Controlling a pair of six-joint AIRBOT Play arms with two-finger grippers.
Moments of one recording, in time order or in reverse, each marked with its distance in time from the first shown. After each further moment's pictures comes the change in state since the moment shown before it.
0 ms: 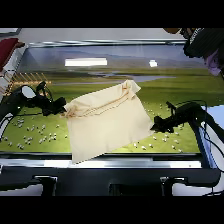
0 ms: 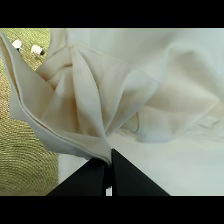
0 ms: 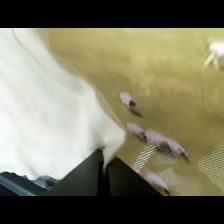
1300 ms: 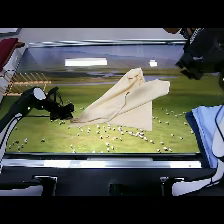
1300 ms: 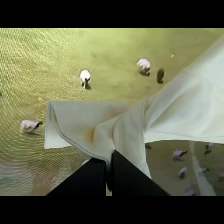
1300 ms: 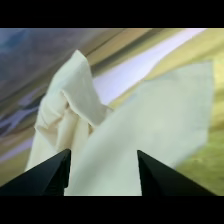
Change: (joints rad) left arm -0.100 -0.036 -0.003 0.000 -0.105 0.005; right arm -0.057 -0.128 0.894 -0.162 0.135 0.439
